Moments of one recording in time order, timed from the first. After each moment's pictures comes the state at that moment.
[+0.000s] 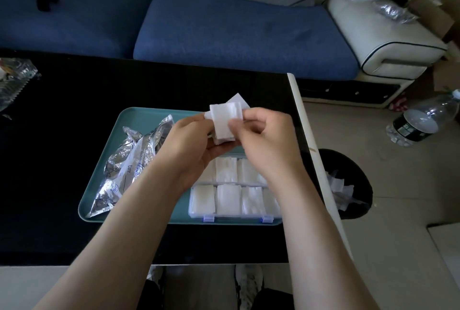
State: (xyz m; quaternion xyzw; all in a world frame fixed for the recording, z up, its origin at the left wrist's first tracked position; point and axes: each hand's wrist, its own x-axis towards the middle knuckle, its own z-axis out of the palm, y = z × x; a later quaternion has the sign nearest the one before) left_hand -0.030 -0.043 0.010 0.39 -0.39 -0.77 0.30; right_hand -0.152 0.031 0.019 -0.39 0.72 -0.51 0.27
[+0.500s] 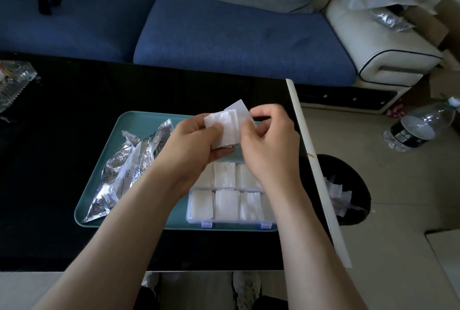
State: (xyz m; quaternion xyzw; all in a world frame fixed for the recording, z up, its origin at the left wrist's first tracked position) left_hand -0.031 -0.043 0.007 0.40 -0.46 -0.73 0.31; right_hand -0.151 0.033 0.020 -0.38 0.76 -0.50 0.14
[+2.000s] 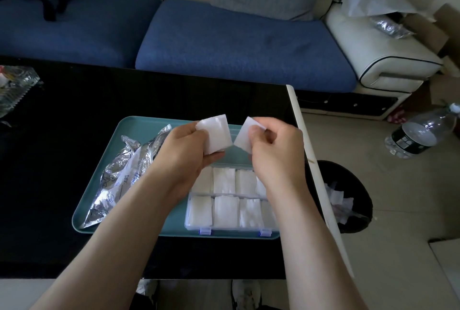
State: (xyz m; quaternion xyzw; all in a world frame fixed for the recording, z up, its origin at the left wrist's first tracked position) left_hand -0.029 -0.040 0.016 0.46 -0.42 -0.70 0.34; right_hand -0.159 0.031 0.014 -0.33 0.75 -0.53 0.20
